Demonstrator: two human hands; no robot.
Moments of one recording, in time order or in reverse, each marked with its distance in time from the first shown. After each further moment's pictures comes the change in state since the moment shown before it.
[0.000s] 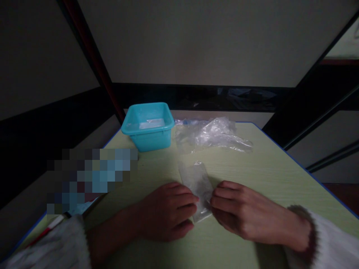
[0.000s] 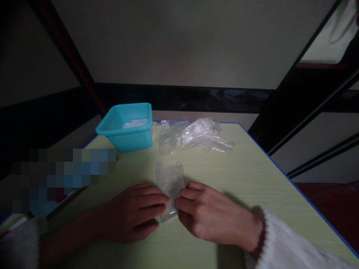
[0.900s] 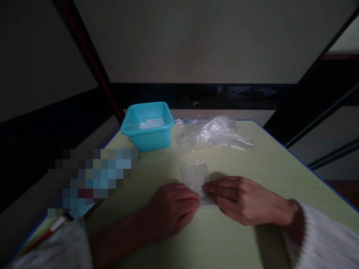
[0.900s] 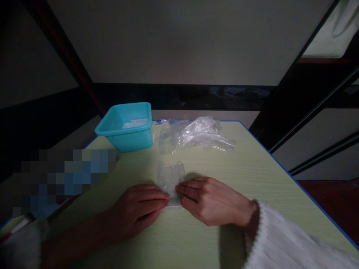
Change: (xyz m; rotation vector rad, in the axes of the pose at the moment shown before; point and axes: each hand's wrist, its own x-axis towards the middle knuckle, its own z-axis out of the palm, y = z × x) left_hand 0.006 0.005 0.006 -0.082 0.201 -0.132; right_hand -0.006 0.018 0.013 0.003 0.134 0.007
